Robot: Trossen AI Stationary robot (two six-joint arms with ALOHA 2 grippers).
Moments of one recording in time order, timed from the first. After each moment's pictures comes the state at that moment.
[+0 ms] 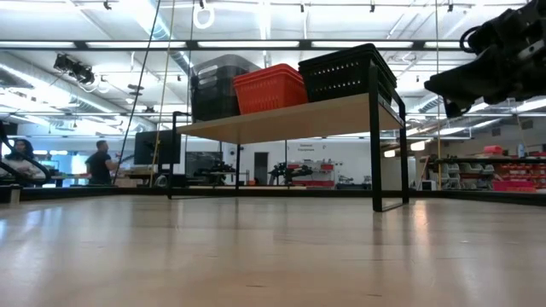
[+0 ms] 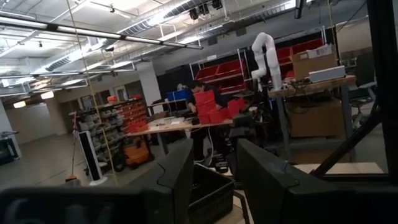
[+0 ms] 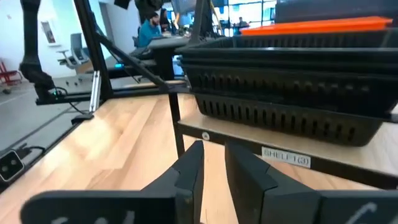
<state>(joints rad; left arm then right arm) -0.82 1.22 0.70 1.12 -1.18 0.72 0.00 0.15 0.01 0.09 -0.02 0.08</state>
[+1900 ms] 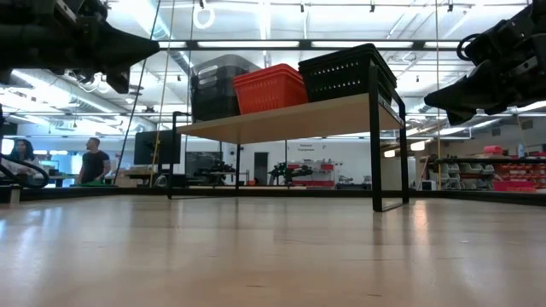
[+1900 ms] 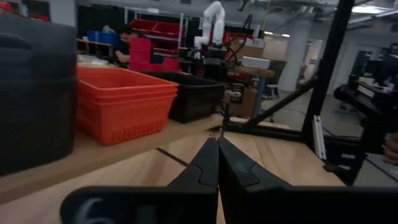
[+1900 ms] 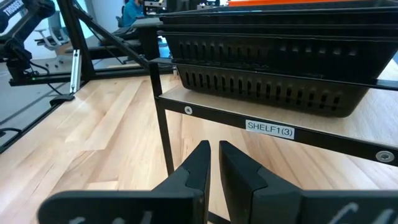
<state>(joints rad) -0.13 0.47 0.07 0.51 -0.24 -0.12 0.00 0.16 0.01 0.02 0.03 0.06</state>
